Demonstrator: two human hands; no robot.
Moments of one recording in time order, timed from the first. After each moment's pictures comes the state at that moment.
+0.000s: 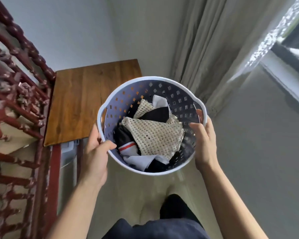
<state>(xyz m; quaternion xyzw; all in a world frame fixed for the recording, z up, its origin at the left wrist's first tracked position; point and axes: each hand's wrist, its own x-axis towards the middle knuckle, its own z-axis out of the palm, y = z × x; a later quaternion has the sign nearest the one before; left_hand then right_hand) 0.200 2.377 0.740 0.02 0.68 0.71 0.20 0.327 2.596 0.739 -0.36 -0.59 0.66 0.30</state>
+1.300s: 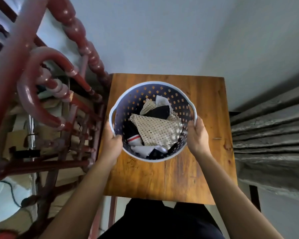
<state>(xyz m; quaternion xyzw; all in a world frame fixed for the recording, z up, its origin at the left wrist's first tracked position) -0.350 2.332 0.627 -0.15 0.81 0.54 0.18 -0.277 2.575 0.611 -0.39 -0.76 0.53 0.02</state>
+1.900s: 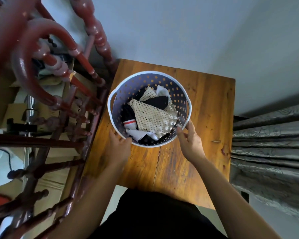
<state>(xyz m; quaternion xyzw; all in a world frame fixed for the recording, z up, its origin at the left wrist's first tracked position) -0.290 2.363 0.597 -0.29 0.76 0.54 0.21 -0.259 2.592 0.589 -0.24 -0.83 0.50 -0.12</state>
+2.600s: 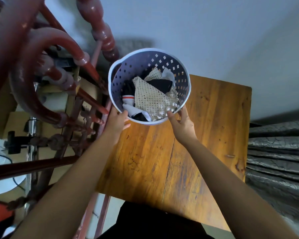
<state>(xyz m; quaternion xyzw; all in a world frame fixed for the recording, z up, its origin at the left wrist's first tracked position) -0.443 2.340 0.581 -0.27 0.70 0.61 0.24 -0.385 2.553 0.572 -0.24 -0.80 0.53 -0.14</state>
